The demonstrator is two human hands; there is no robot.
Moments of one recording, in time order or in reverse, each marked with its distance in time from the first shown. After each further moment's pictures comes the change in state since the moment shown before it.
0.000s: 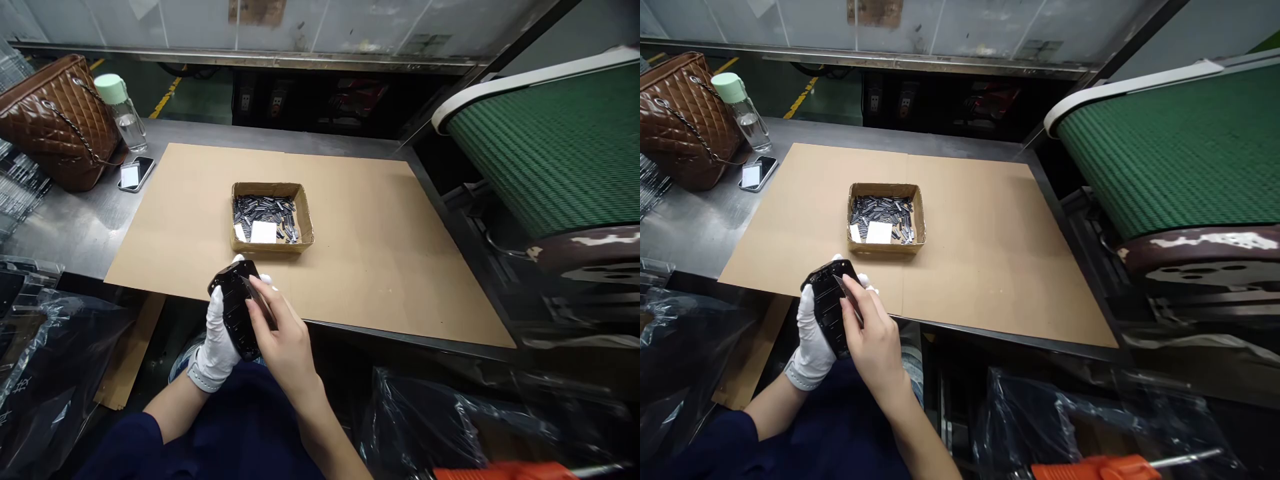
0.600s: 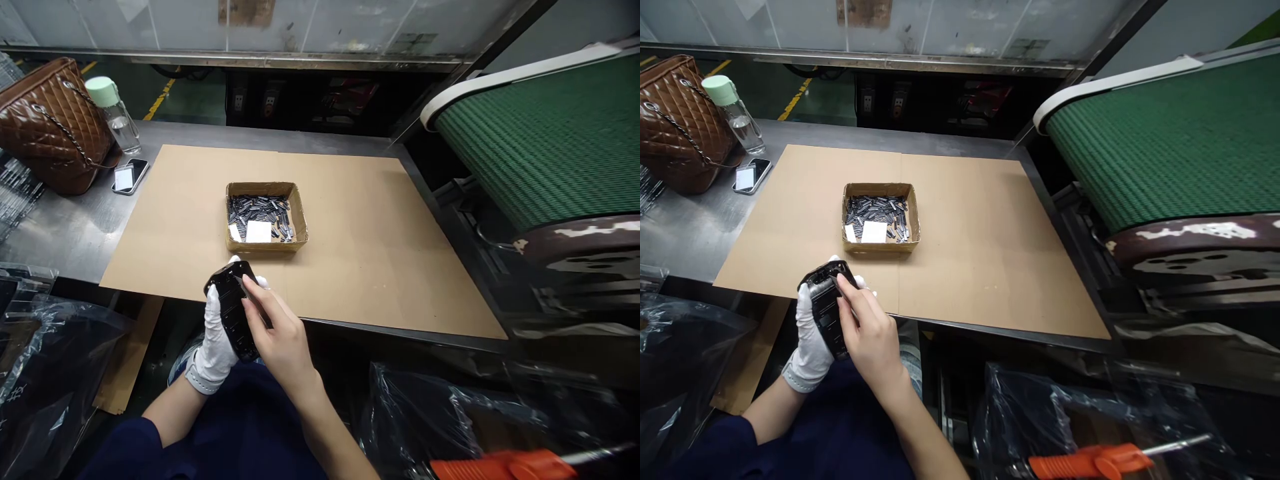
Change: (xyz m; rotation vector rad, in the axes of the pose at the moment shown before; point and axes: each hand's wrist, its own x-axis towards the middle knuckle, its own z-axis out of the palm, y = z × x) left_hand 0.004 -0.004 -0.008 -0.061 0.129 -0.006; right_hand 0.003 0.001 -0.004 -0.041 -0.039 -0.047
